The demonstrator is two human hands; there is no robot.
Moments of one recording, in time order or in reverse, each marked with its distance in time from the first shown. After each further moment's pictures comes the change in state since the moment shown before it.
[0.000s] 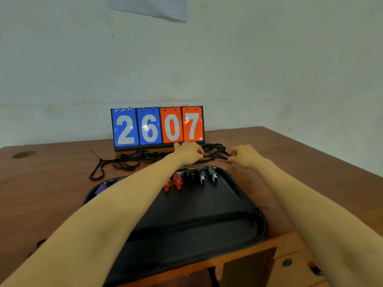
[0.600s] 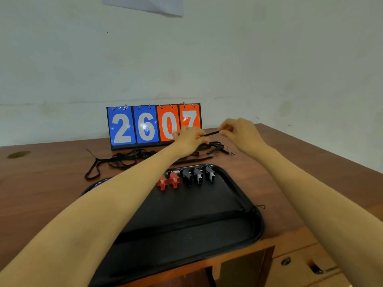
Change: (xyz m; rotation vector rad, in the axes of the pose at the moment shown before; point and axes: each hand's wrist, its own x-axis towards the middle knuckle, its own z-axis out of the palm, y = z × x) left_hand 0.002 0.013 -0.013 -0.173 0.211 0.059; right_hand -0.014 -0.025 -0.040 0.218 0.426 -0.303
